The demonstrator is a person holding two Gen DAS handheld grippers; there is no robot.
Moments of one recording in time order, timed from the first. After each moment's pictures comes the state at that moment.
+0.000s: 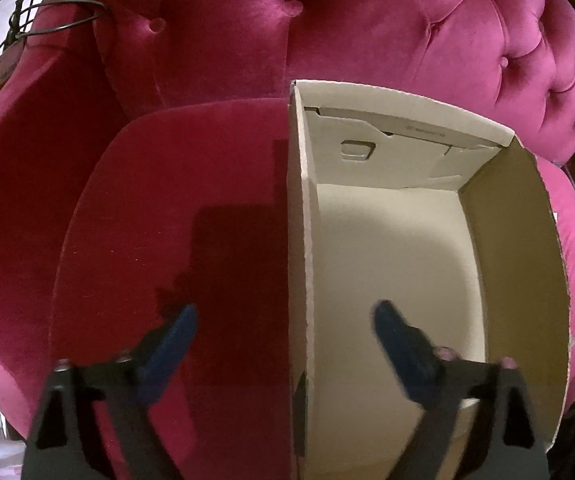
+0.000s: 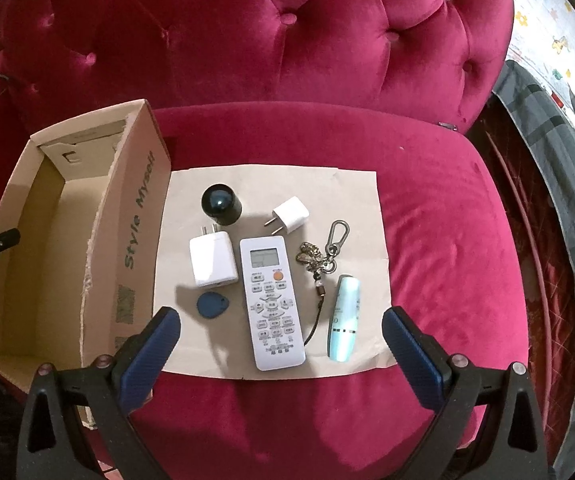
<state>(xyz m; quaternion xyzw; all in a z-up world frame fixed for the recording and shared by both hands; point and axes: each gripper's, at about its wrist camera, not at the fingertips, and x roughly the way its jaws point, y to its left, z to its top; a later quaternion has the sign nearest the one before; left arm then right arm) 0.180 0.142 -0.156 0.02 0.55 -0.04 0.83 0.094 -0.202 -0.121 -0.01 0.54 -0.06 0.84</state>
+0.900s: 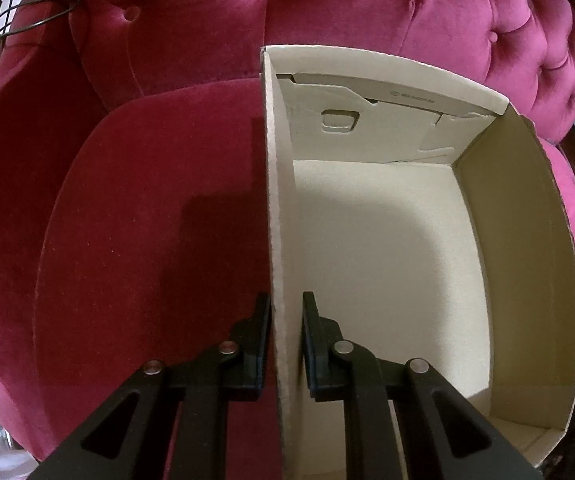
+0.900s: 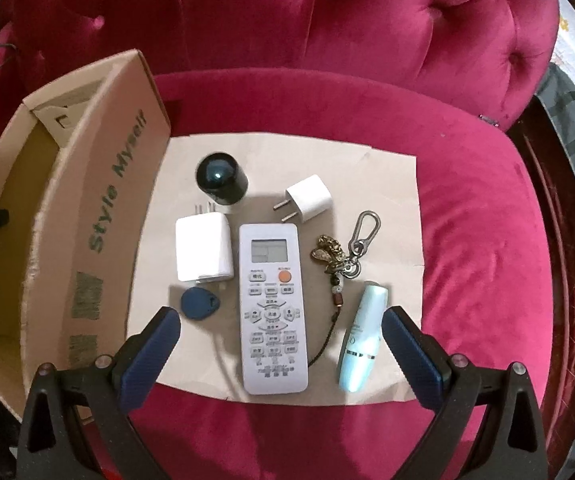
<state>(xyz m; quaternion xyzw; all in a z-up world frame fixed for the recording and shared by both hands) 0.179 0.126 -0.173 0.03 0.56 -0.06 0.82 0.118 -0.214 -0.178 -0.02 0.57 -0.01 0.82</state>
